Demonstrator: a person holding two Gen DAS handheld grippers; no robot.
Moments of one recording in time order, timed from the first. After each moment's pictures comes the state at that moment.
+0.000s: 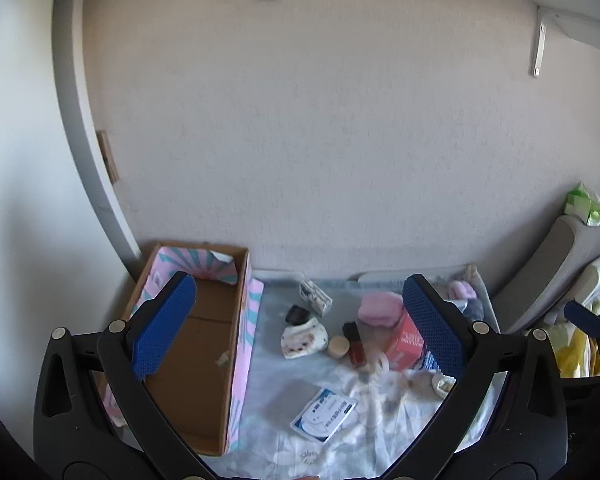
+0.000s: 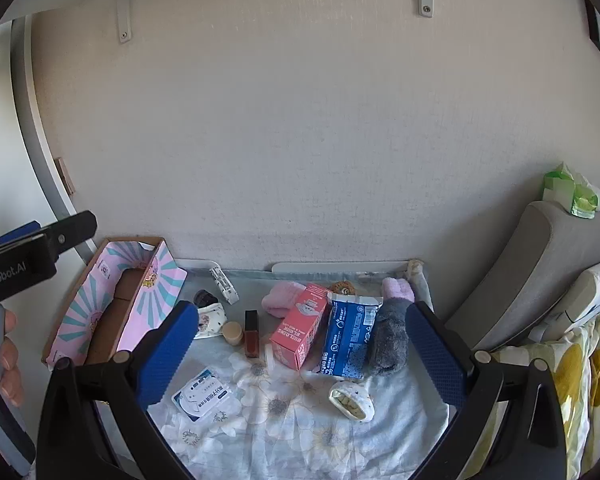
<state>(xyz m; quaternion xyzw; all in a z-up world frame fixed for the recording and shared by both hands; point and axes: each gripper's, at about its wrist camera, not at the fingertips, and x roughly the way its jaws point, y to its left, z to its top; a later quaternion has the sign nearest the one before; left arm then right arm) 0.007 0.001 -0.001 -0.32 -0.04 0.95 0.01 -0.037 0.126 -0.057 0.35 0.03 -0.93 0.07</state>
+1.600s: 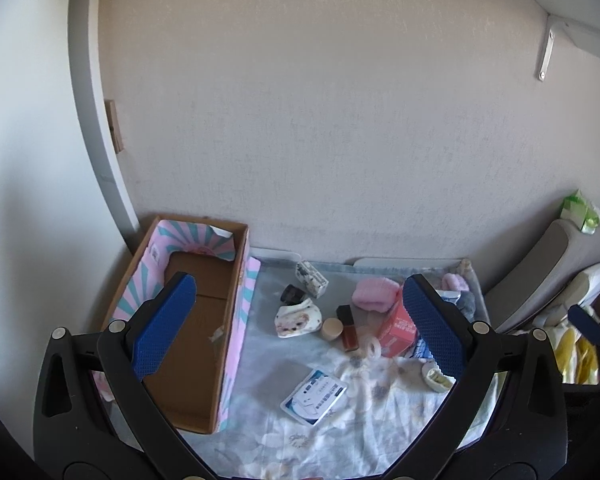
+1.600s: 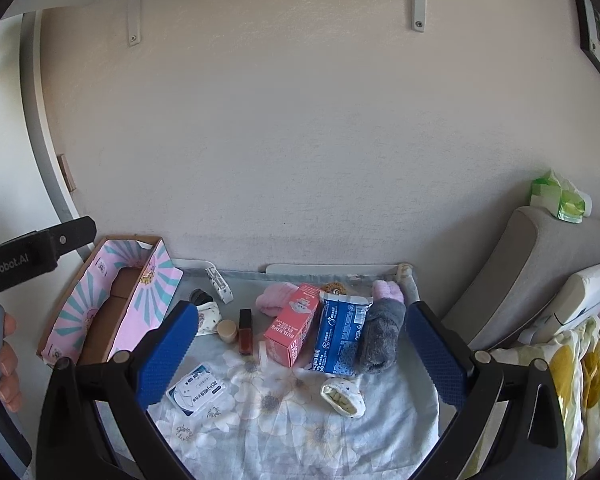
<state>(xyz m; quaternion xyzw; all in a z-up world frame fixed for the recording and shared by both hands) 0.014 -0.011 -0.010 -0.35 -0.06 0.93 0.01 -0.024 0.123 -0.050 0.34 0.04 -0.94 0.06</state>
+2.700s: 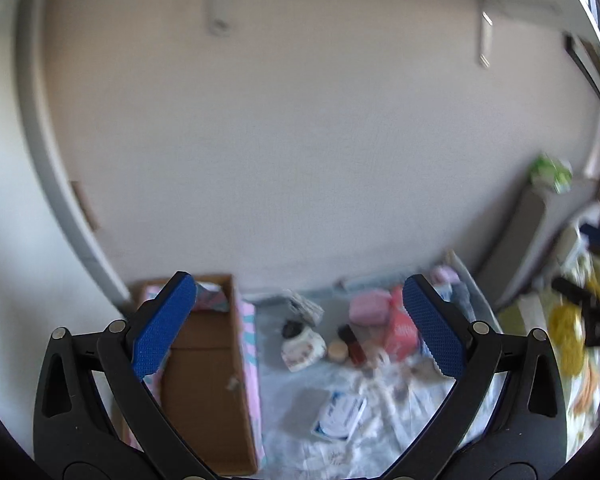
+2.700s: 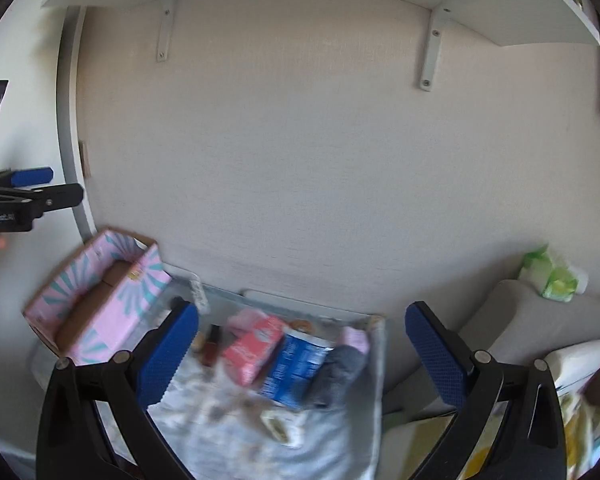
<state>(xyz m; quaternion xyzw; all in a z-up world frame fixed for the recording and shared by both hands) 0.011 -0.003 0.009 -0.31 0.03 0.94 0.11 -0.026 0.170 -0.027 0.29 0.13 -0.94 0.09</state>
